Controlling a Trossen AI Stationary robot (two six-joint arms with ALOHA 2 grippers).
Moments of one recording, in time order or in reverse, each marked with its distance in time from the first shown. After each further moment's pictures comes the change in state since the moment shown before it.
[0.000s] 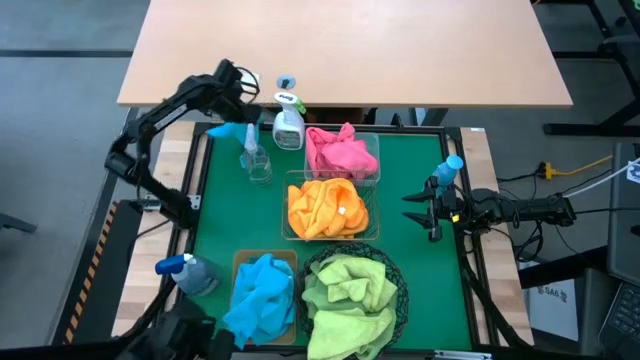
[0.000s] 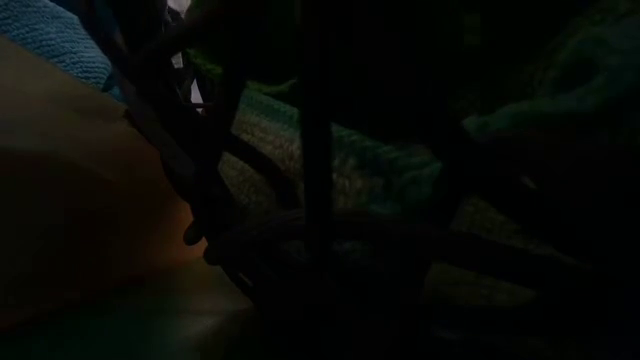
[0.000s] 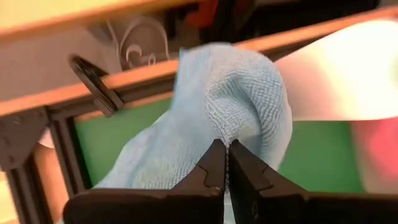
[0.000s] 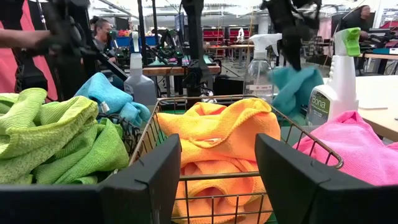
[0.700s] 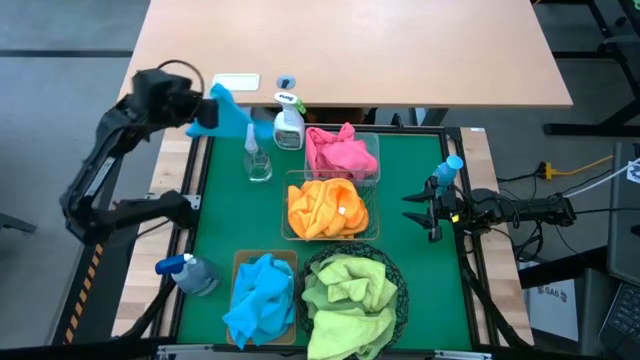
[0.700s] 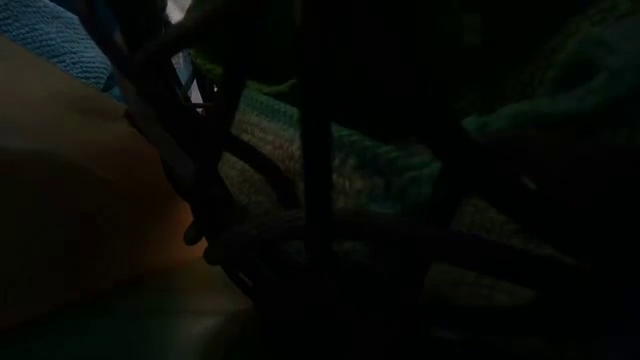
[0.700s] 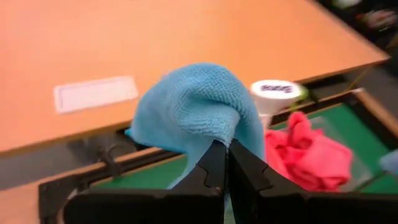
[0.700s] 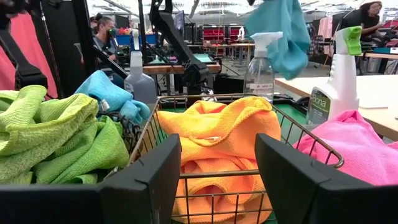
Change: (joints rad) left arm -0.065 -0.613 0.000 0.008 -0.022 0.001; right arm 0.000 0.000 0.001 -0.012 -0.001 -0.002
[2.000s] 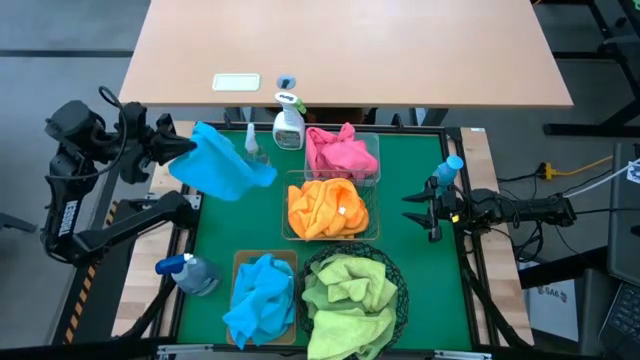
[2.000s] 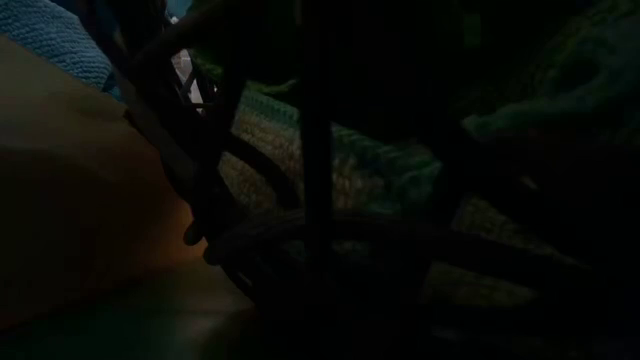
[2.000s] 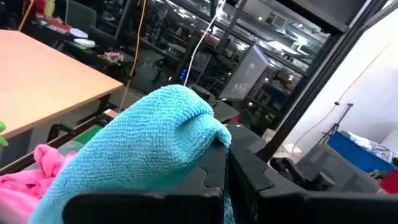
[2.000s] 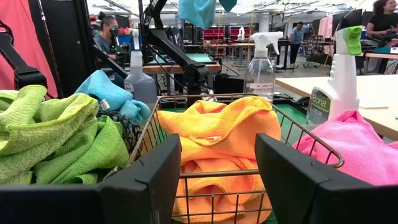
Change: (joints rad) left arm -0.076 -0.320 0.000 0.255 0.836 -0.237; right arm 0.000 0.000 0.000 -0.002 0.000 0.000
